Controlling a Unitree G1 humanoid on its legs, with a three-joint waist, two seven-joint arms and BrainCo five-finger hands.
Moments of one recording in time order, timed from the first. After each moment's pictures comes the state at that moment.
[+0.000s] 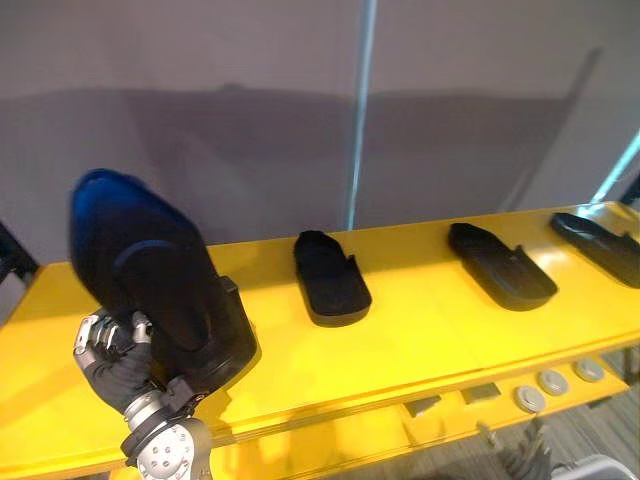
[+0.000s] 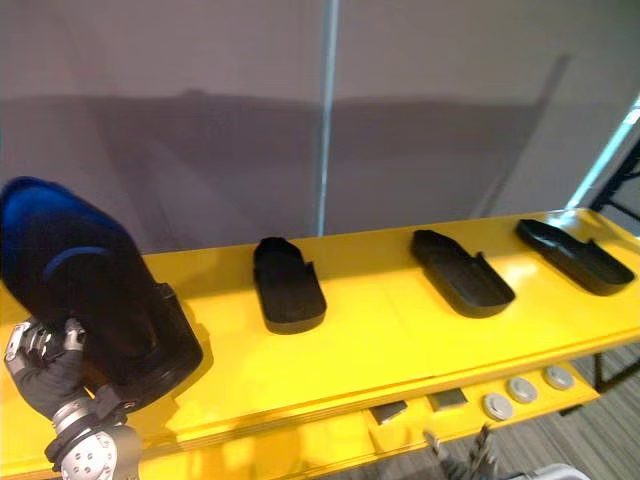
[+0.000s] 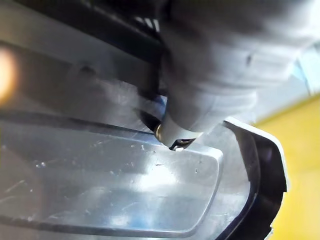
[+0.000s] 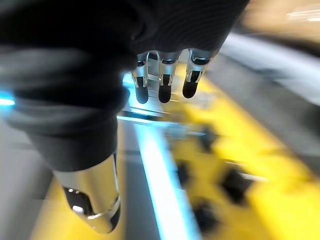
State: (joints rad) left arm 0.13 -0.06 0.20 -0.42 -0.34 -0.33 0.50; right arm 0.36 0.08 -0.23 0.37 0.19 -0.26 -0.37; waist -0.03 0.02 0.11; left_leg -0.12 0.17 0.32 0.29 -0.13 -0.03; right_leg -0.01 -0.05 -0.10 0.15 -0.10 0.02
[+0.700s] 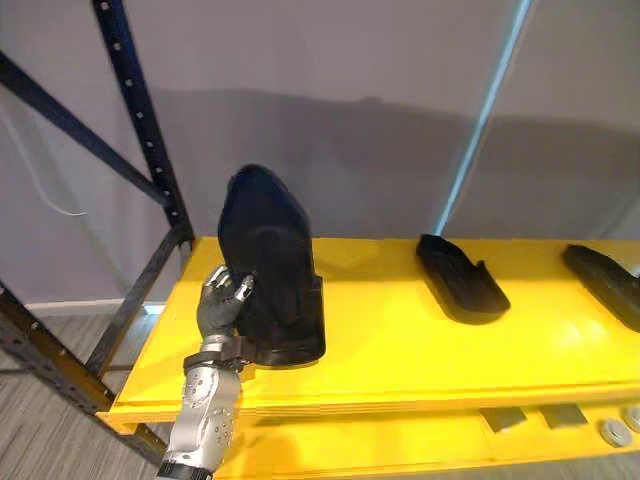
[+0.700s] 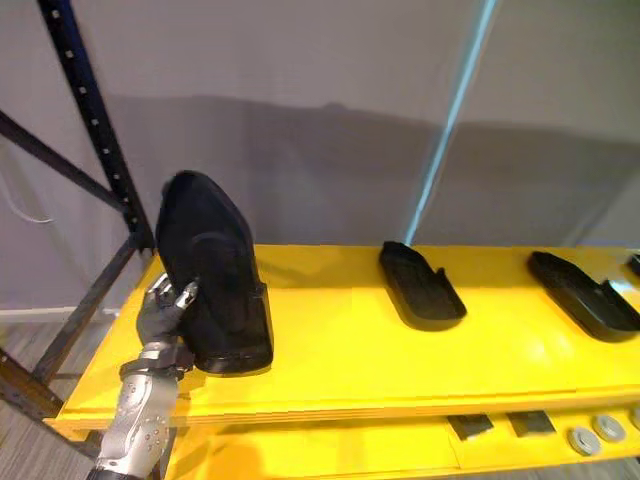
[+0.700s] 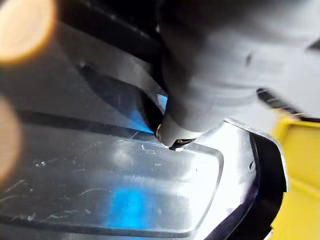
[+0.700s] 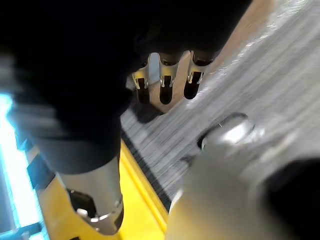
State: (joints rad) left arm -0.24 0.25 -0.08 0.10 -0.72 -0.25 0.13; right arm 0.22 0.03 -0.41 0.99 0.18 -0.10 -0.13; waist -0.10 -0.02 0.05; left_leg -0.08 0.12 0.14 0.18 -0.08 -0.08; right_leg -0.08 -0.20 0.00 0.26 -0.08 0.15
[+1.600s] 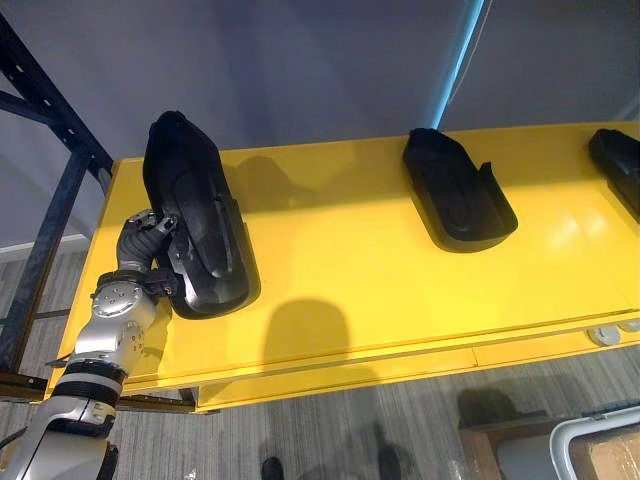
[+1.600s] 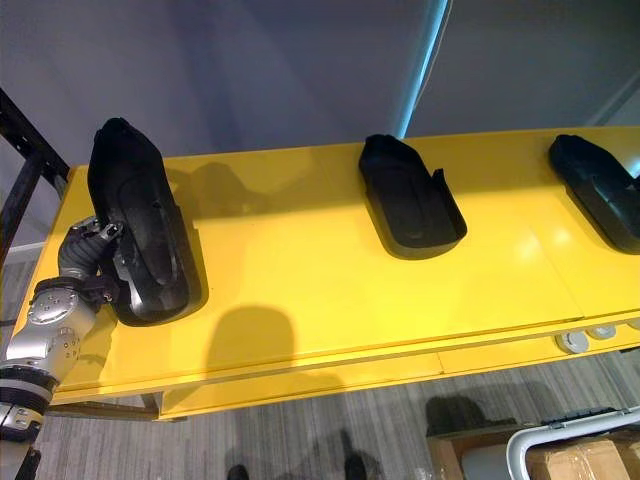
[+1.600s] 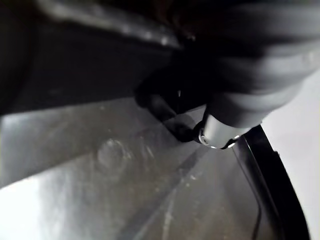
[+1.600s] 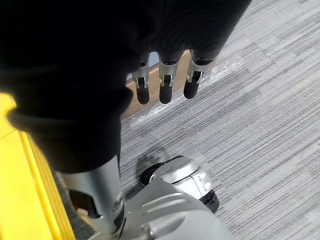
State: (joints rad) left arm -0.64 0.79 -0.15 0.54 -0.72 -0.09 0.15; right arm 0.16 -0.05 -0.33 0.99 0.11 -0.06 -0.05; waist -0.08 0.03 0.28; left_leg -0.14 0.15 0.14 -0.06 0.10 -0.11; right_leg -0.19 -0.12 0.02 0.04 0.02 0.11
